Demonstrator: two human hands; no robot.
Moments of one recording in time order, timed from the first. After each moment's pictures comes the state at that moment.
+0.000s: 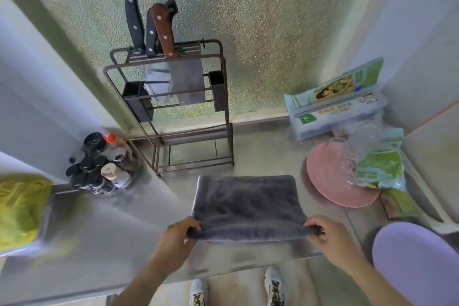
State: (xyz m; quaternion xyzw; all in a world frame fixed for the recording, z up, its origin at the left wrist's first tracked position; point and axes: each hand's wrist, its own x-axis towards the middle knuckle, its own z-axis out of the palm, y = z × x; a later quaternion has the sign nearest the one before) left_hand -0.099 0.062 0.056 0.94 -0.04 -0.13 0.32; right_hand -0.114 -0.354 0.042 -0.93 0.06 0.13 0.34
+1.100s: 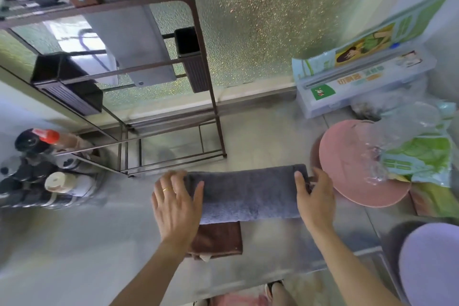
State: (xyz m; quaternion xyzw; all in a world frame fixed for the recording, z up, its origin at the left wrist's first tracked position) left_hand 0.022 -0.007 -0.001 0.99 0.09 0.06 0.13; right_hand 0.013 -0.294 -0.024 -0.86 0.34 -0.02 0.38
